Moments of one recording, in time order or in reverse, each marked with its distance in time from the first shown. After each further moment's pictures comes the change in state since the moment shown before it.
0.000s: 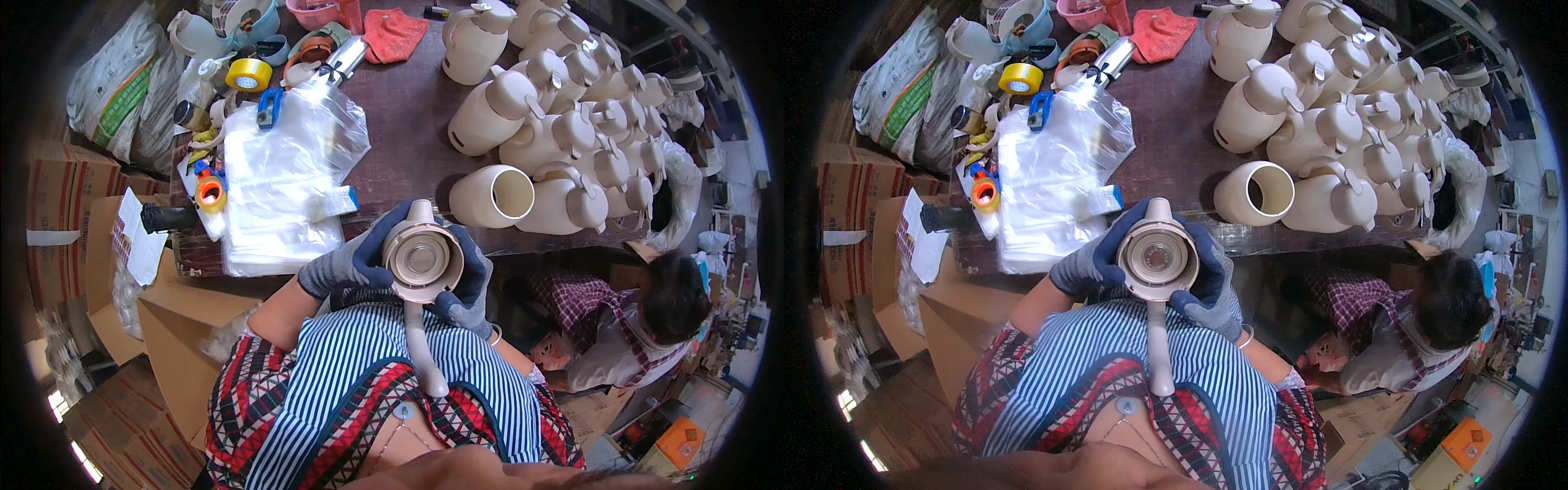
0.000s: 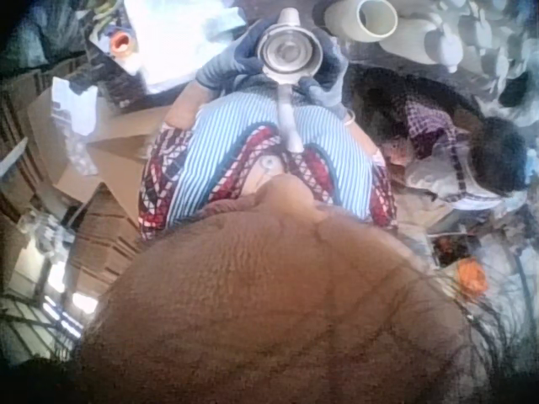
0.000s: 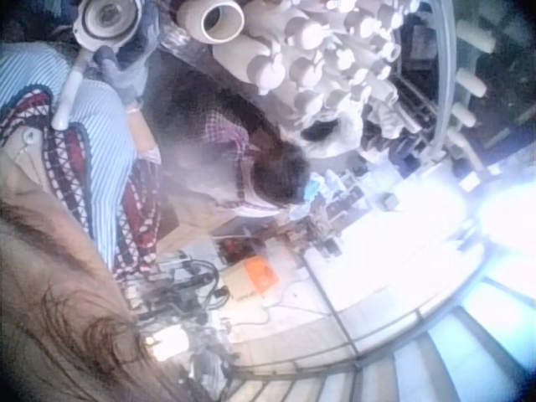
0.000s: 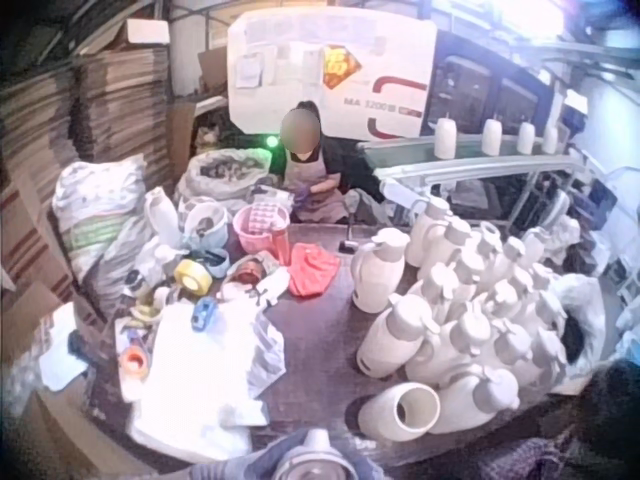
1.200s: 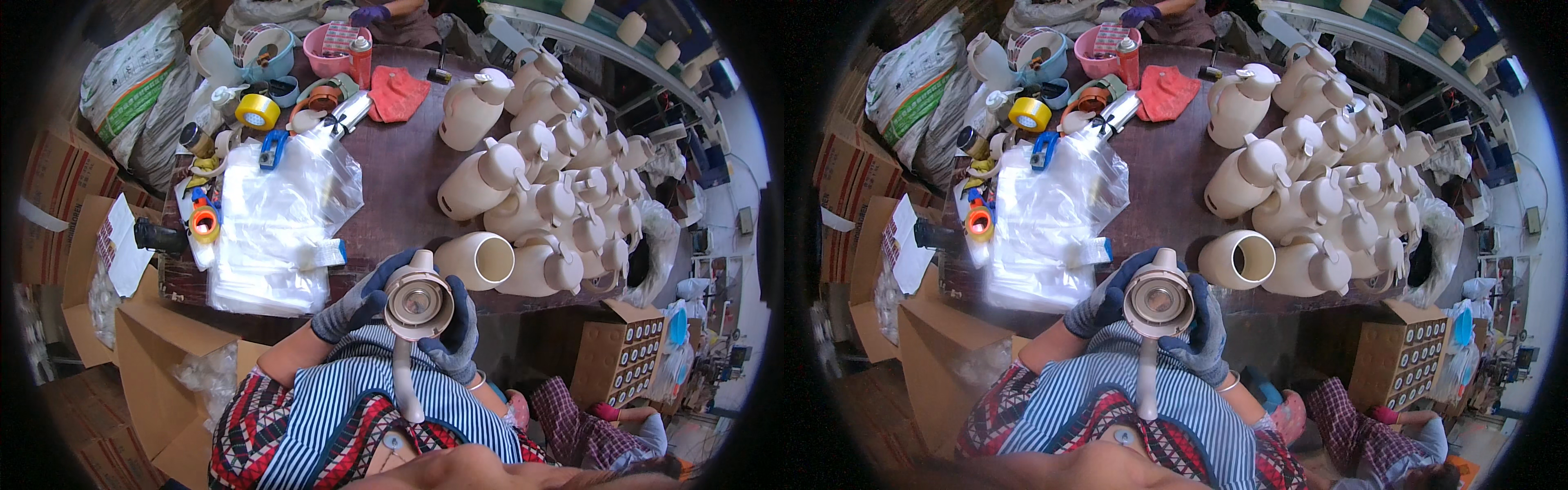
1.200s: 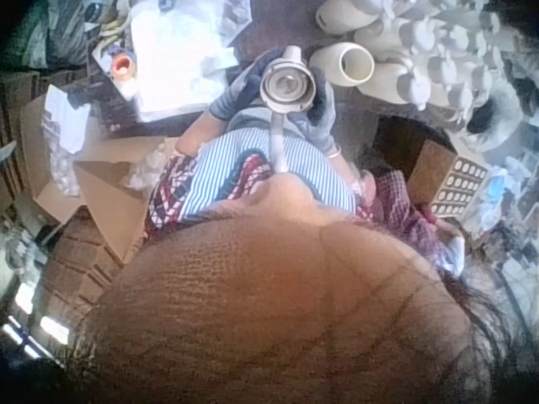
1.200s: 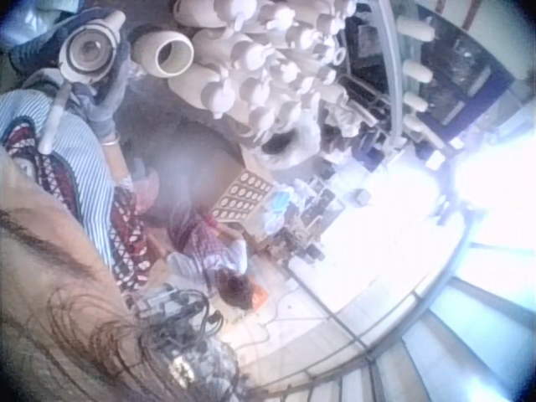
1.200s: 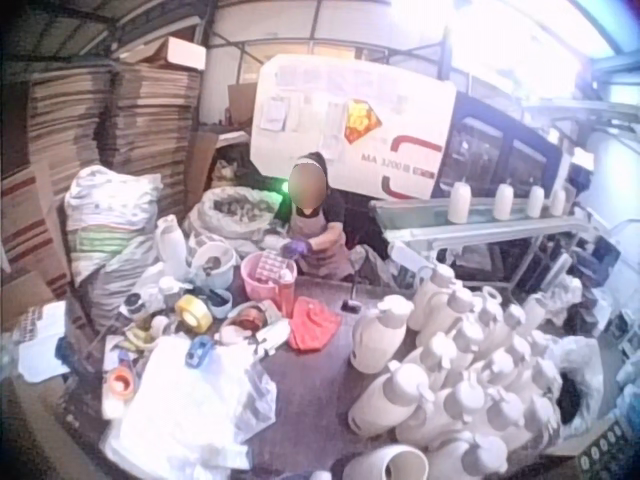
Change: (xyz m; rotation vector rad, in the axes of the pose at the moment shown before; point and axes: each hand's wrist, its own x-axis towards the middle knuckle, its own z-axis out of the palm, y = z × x) left_hand 0.030 -0.027 0.004 0.036 0.088 0.310; right_hand 0.008 -0.010 -0.004 -0.402 0.097 -0.109
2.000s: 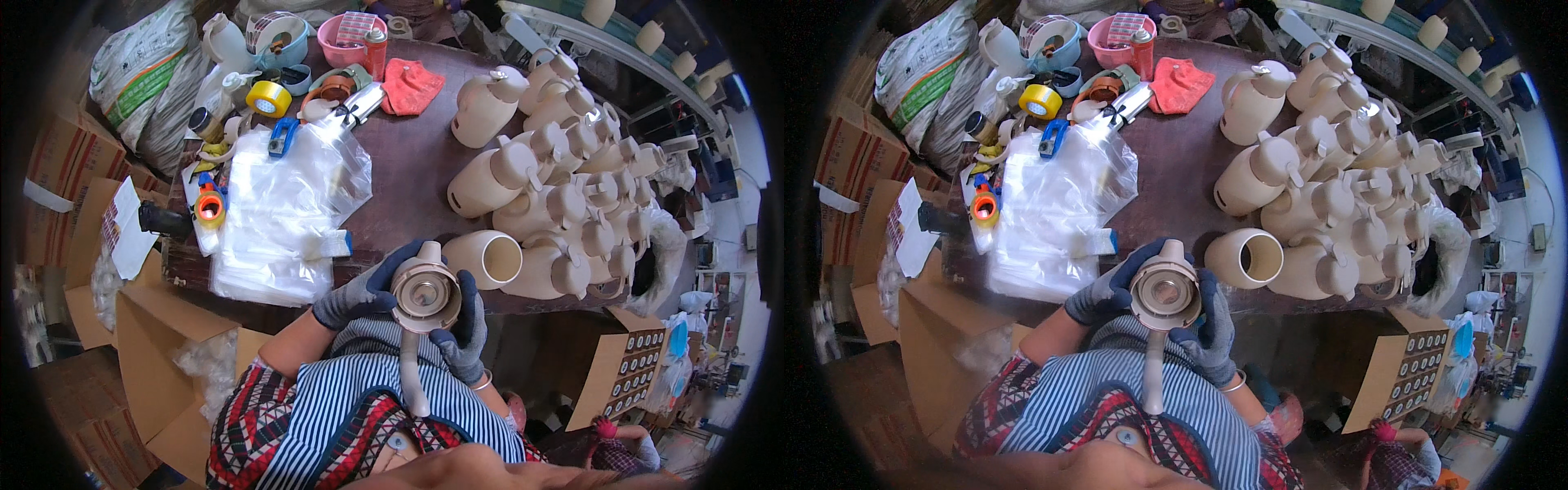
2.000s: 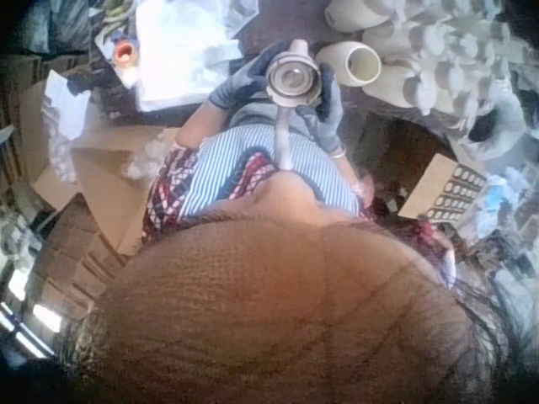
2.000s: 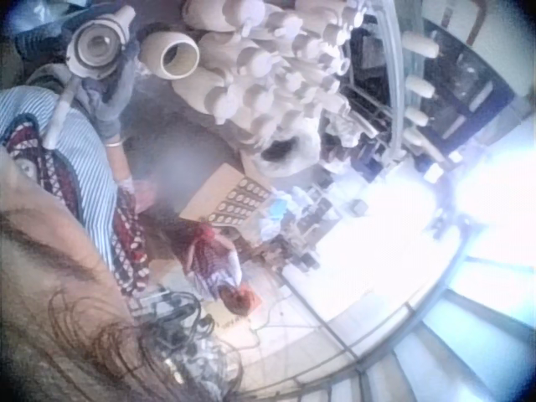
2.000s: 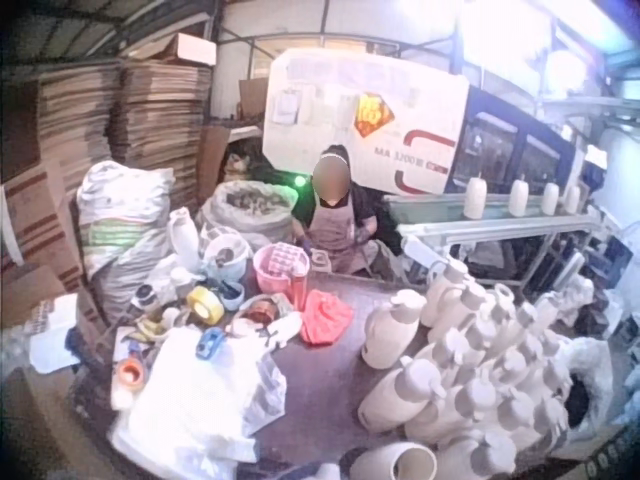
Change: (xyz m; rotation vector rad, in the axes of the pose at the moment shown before) left_hand 0.003 0.000 -0.007 0.096 -0.026 -0.043; right_hand 0.003 -0.001 -0.009 -0.022 -0.011 0.027
